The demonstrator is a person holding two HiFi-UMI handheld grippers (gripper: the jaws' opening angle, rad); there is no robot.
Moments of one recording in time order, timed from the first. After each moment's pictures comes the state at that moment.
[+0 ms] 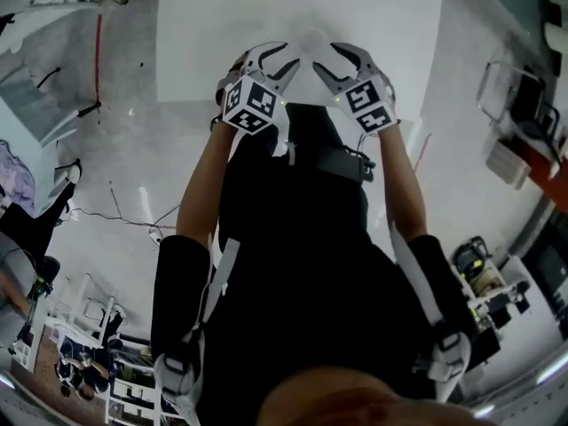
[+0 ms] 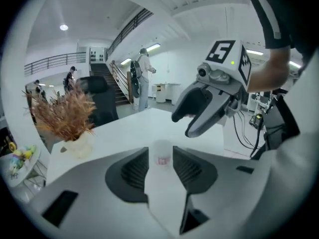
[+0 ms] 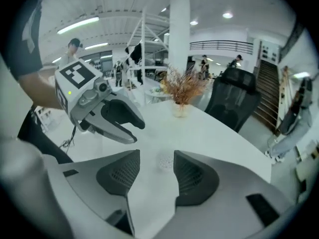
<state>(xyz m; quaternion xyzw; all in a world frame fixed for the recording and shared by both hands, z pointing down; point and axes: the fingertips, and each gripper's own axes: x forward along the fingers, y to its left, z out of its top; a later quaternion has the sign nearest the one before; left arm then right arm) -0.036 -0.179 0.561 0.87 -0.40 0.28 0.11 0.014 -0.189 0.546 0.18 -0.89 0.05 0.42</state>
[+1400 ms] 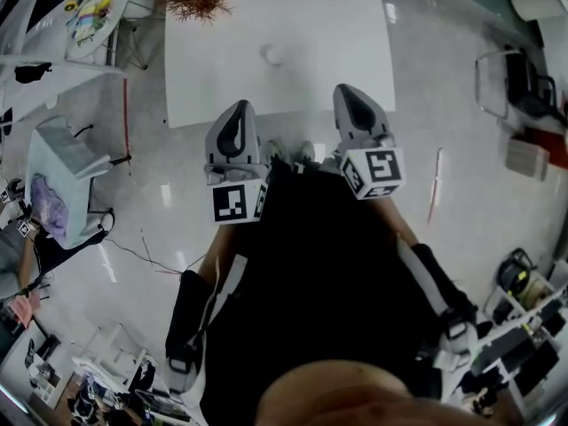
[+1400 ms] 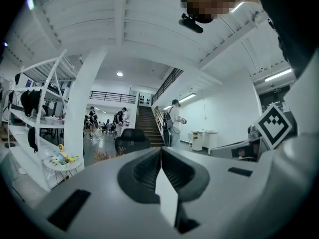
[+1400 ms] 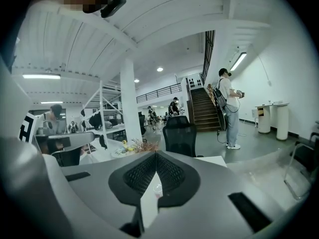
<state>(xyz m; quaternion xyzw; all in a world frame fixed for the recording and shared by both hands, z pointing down) -0.022 -0.027 0.271 0.77 -0.64 0.02 0.05 0.139 -0.076 0.307 0.46 -0.88 0.10 0.08</state>
